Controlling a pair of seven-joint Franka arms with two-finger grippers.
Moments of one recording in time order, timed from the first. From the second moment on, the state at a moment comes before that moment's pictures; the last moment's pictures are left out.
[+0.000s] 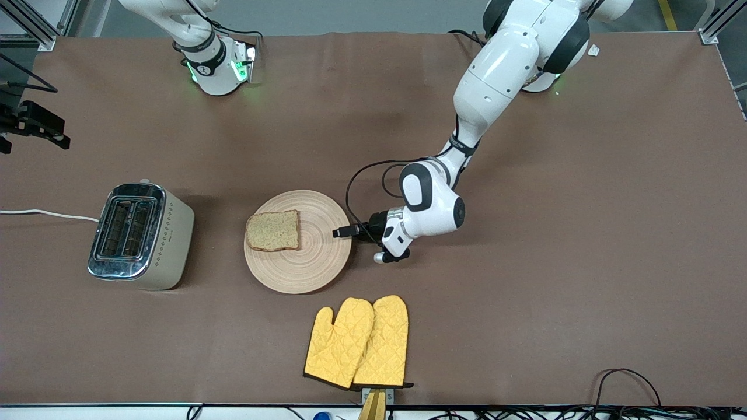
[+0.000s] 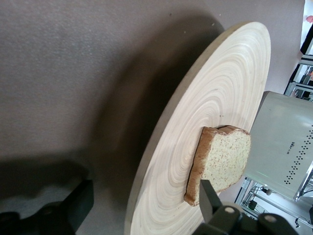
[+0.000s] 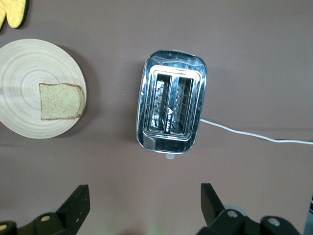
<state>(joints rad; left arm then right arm) -0.66 1.01 -0.09 -1.34 -1.40 2.48 0.15 -0.01 0.03 -0.03 -1.42 -0.05 1.41 -0.15</state>
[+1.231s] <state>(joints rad) -0.64 0.98 -0.06 -1.28 -1.34 2.49 0.19 -0.01 0.03 -0.02 -1.42 -0.05 1.39 -0.15</state>
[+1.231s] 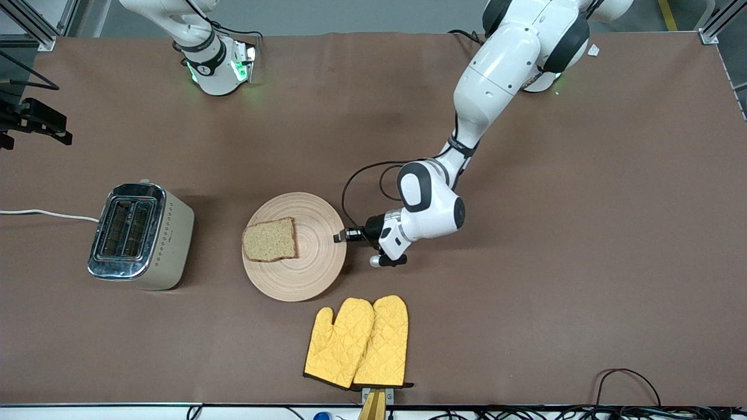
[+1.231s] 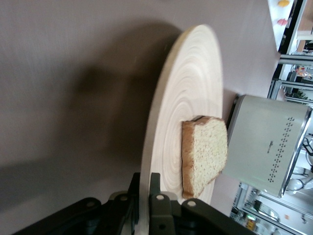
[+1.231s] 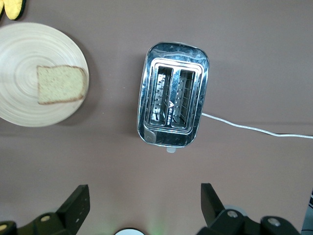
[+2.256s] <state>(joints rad) 0.00 0.78 -0.05 -1.45 -0.98 1.81 0.60 -0.01 0.03 -0.01 -1.42 -0.05 1.36 -0.15</state>
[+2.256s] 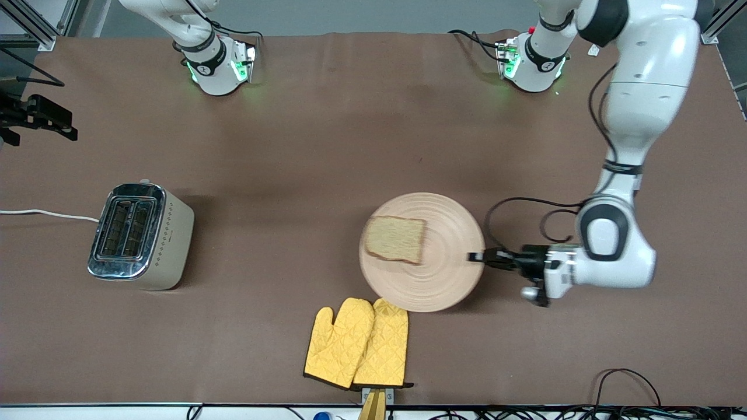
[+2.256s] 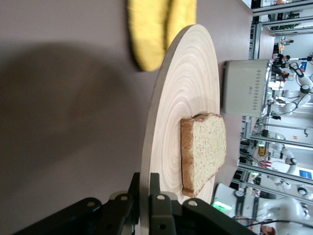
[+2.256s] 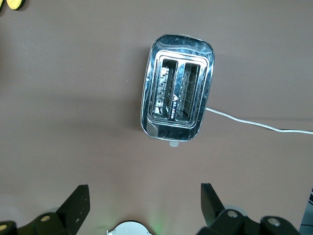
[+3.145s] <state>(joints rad) 0.37 0.88 -0.05 -1.48 -0.86 1.68 0.88 -0.01 0.03 -0.01 -1.42 -0.05 1.35 -0.15</state>
